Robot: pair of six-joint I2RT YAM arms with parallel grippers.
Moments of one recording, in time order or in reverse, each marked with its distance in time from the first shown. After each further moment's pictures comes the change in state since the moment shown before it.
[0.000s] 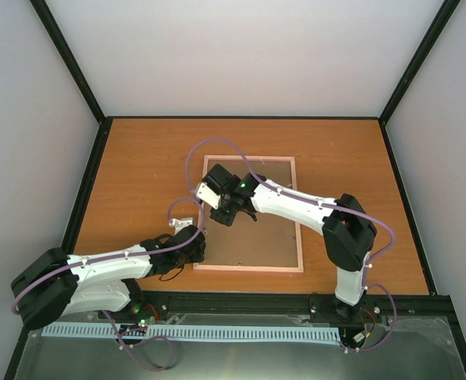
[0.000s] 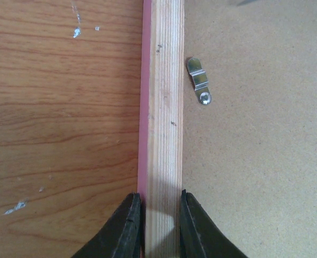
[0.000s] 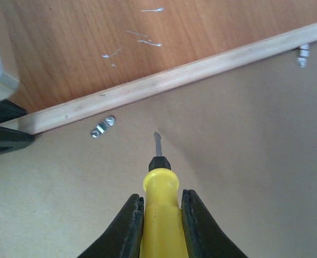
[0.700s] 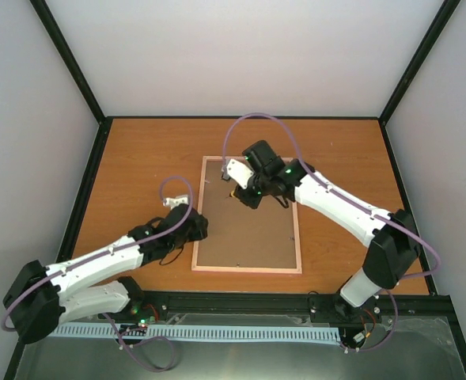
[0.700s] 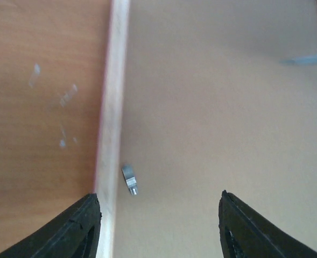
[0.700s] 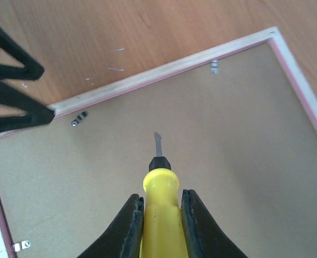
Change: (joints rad) left arm 0.054 -0.118 0.153 -0.099 -0.025 0.053; right arm -0.166 -0.270 -0.108 0.003 -0.143 -0.075
